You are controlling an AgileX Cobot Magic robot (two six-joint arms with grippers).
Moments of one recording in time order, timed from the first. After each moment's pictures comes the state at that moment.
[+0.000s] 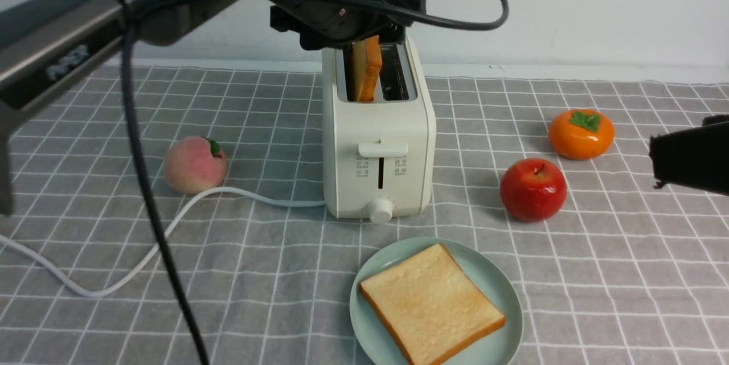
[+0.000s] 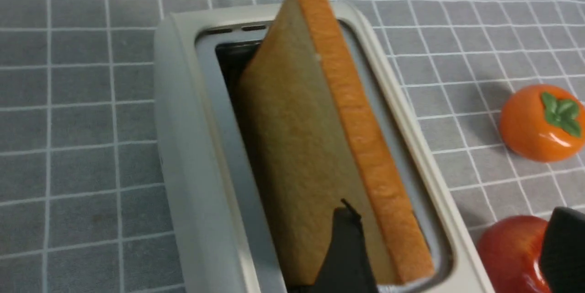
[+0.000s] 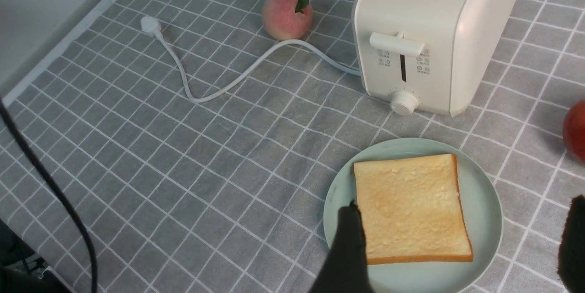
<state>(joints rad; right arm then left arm) 0.18 0.88 -1.13 0.63 1.01 -0.38 -0.50 2.00 -1.99 0.01 0.72 -0.47</state>
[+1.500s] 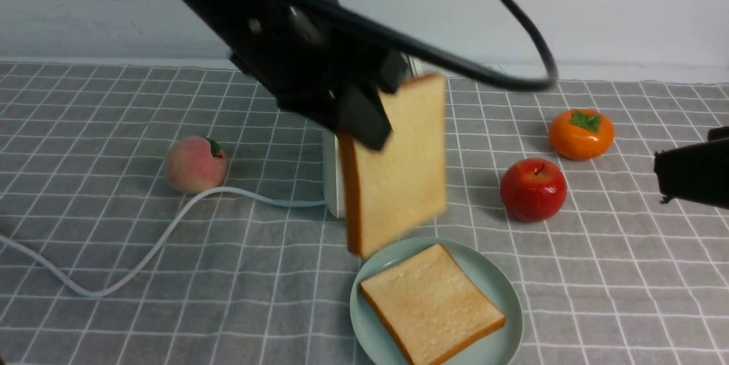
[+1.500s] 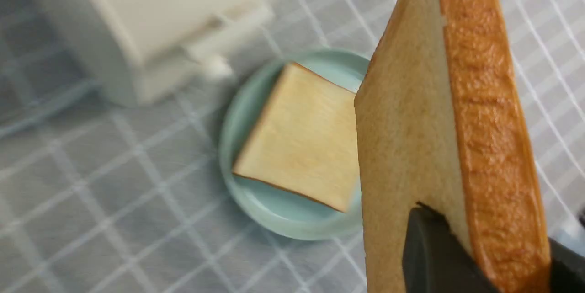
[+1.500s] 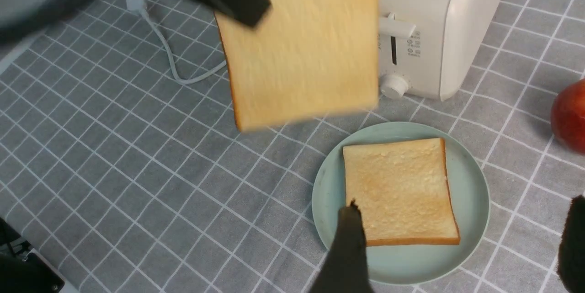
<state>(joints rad) 0.18 0.88 -1.13 0.60 1.04 -0.38 -0.50 1.67 -1.67 -0.54 1.23 0.18</state>
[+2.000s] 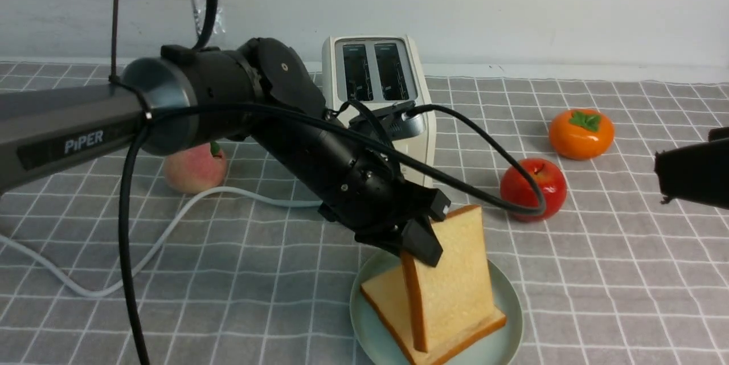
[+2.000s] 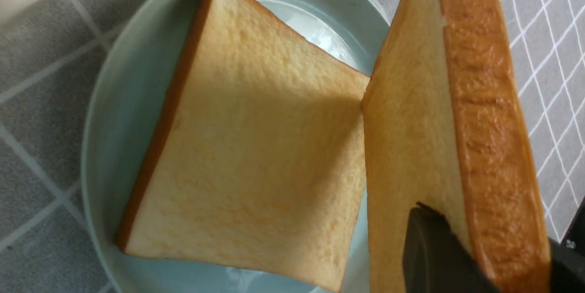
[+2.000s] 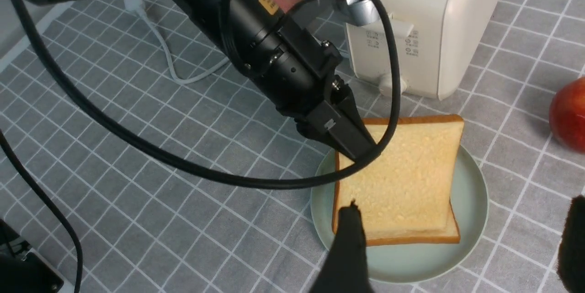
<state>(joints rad) 0.18 0.88 -1.13 0.60 1.04 -0.38 -0.50 1.91 -1.47 -0.78 0.94 0.33</state>
